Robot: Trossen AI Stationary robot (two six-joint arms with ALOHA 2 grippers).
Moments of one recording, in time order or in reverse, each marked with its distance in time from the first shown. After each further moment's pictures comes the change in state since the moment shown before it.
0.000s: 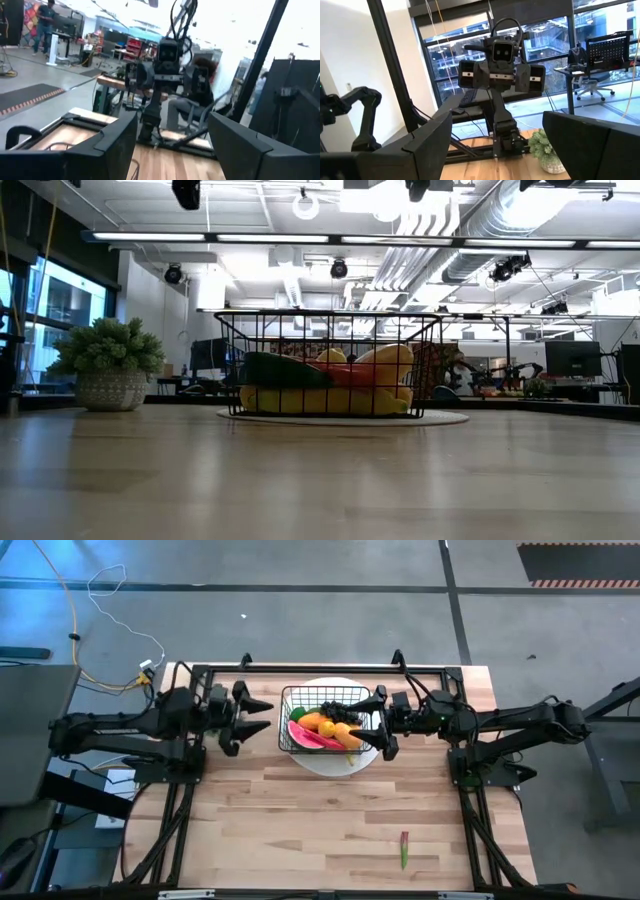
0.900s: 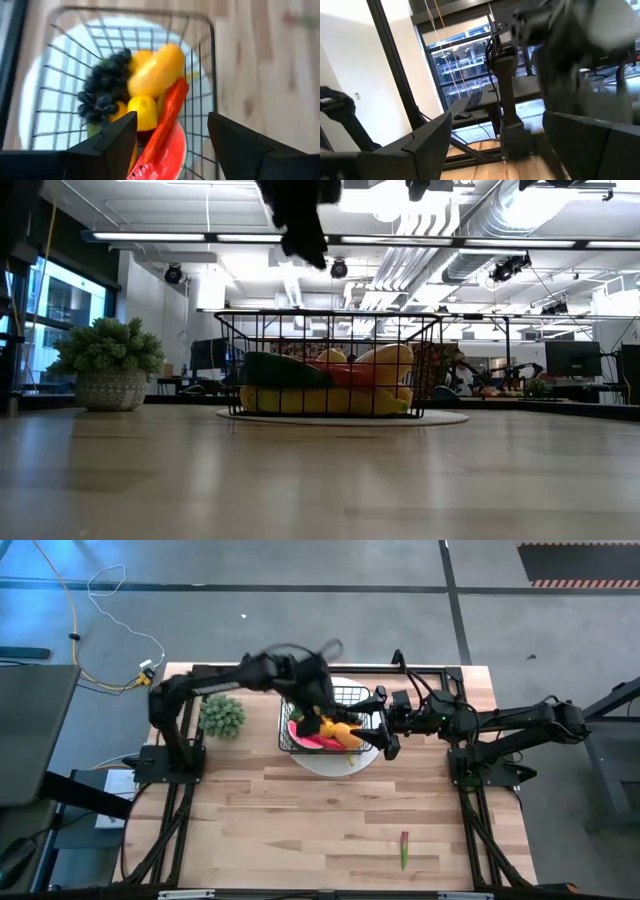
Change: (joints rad) left arm 0.130 1.075 1.204 -1.332 0.069 0.456; right arm 0.000 0.000 0.000 0.018 -0.007 0.062
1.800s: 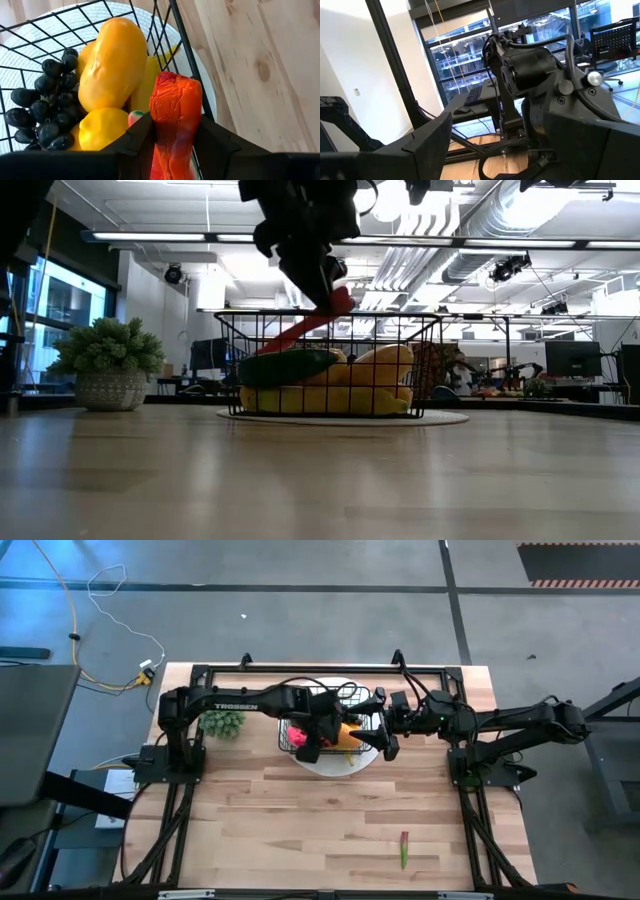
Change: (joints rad) left arm -0.098 0.072 -0.197 0.189 -0.029 0.240; right arm 0.000 0.000 -0.001 -0.028 -0.004 0.003
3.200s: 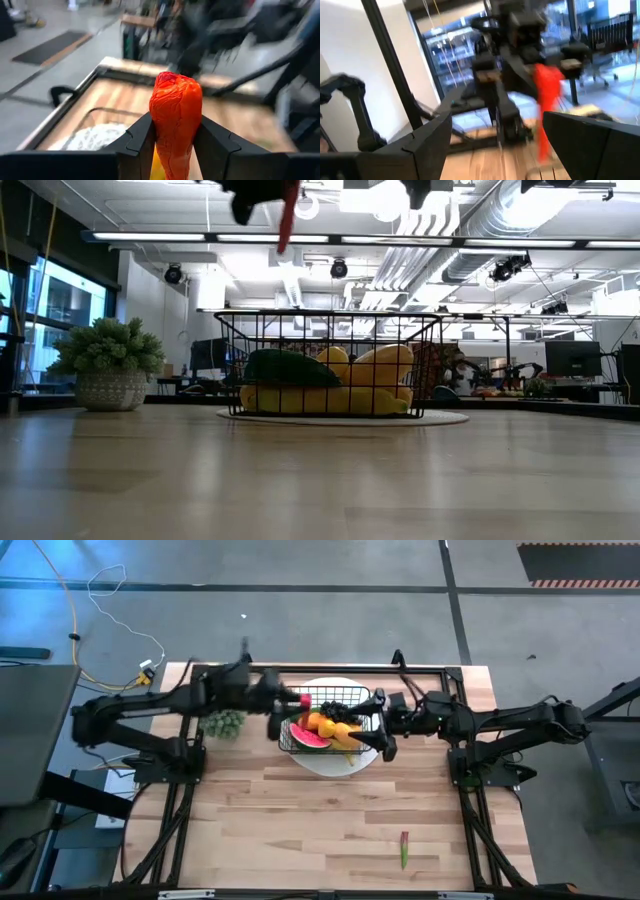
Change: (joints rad) left arm 0.083 -0.732 -0.612 0.763 0.011 -0.515; right arm 0.000 0.001 -0.001 -0.044 0.006 -0.011
